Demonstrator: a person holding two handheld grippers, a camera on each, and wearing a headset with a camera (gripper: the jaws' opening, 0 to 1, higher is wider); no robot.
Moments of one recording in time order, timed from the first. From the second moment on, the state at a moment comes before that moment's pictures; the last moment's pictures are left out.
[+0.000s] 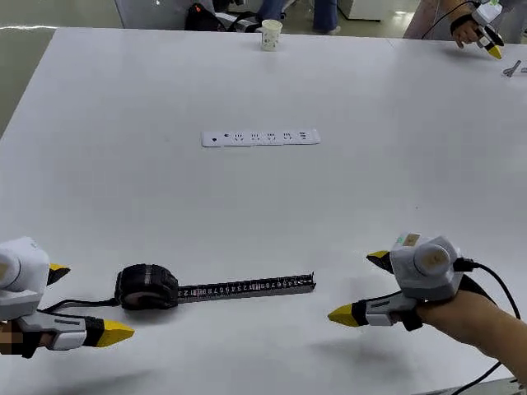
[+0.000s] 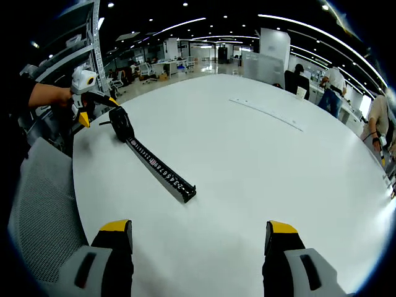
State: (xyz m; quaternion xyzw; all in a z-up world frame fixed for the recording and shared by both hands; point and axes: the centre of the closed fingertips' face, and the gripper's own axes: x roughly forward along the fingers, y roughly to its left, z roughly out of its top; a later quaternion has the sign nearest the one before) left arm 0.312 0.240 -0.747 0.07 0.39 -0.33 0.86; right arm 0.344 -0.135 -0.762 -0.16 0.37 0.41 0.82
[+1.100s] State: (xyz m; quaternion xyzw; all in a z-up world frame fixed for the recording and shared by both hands) left arm 0.264 0.277 -0.734 0.06 0.32 -0.26 0.91; right arm 0.304 -0.176 -0.745 -0.12 0.31 0.38 0.86
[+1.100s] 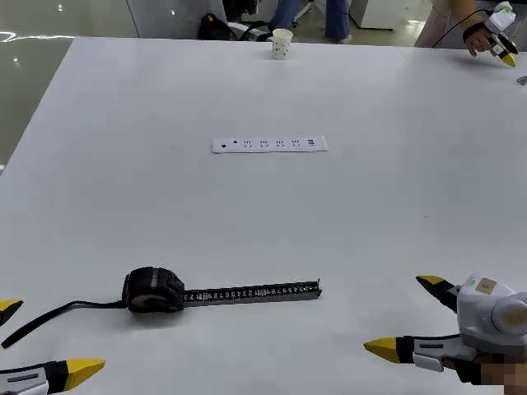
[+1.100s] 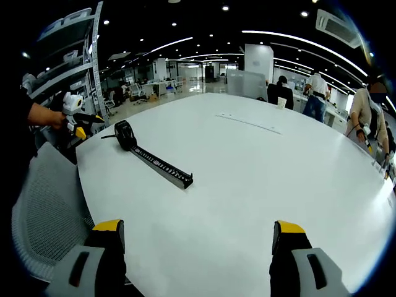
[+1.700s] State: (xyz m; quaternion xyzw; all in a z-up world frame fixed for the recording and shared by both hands) left arm 0.248 0.275 -0.743 0.06 0.34 -0.27 0.90; right arm 0.286 -0.197 -0.749 -0.12 0.32 0.37 0.86
